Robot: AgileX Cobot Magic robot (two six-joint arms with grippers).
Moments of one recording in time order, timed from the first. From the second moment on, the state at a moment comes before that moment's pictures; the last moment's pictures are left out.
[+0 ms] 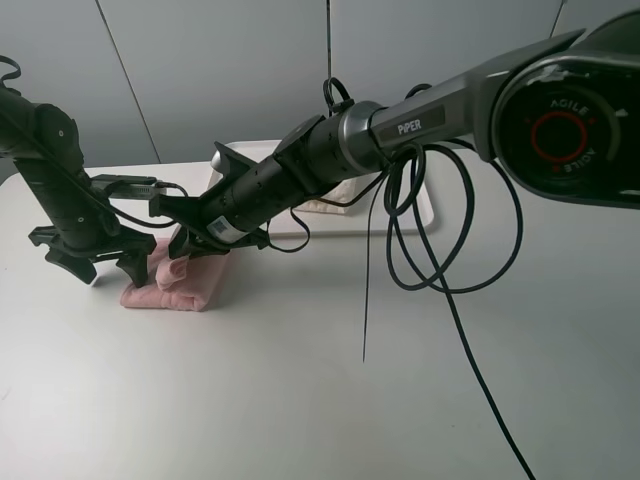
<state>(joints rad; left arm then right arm) -0.08 2.09 -1.20 0.04 0.79 0.00 0.74 2.40 -1.65 1.30 0.63 -0.60</state>
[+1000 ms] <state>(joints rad) -0.08 2.09 -1.20 0.03 0.80 0.02 0.74 2.40 -1.65 1.40 0.61 -0.76</state>
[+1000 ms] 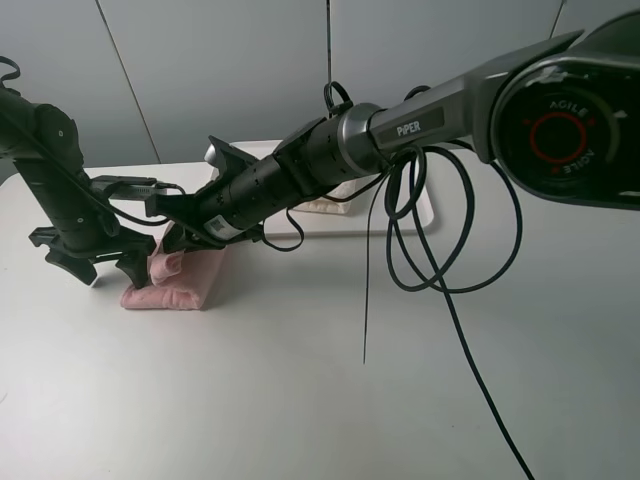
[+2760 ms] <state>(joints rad) -0.02 2.04 -1.57 -0.15 1.13 0.15 0.74 2.40 -1.65 1.41 0.63 -0.65</state>
